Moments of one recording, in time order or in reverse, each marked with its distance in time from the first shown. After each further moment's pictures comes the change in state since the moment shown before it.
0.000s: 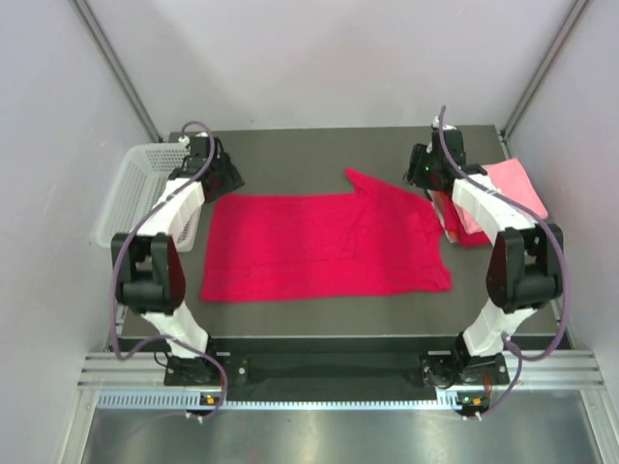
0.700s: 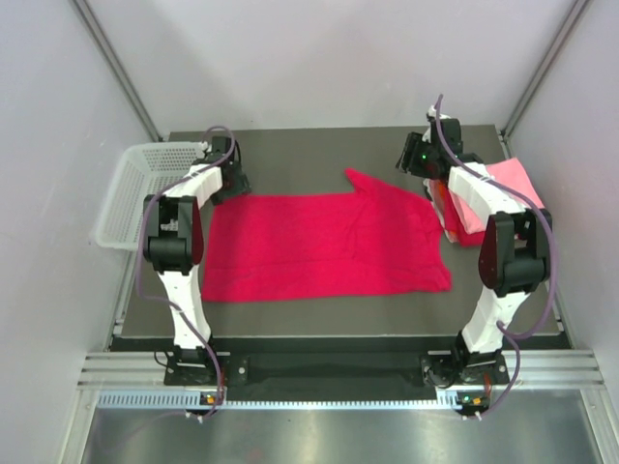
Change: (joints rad) left arm -0.006 0.431 0.262 -0.066 -0.129 0.072; right arm -0.017 0.156 0.167 0.032 -0.104 -0.010
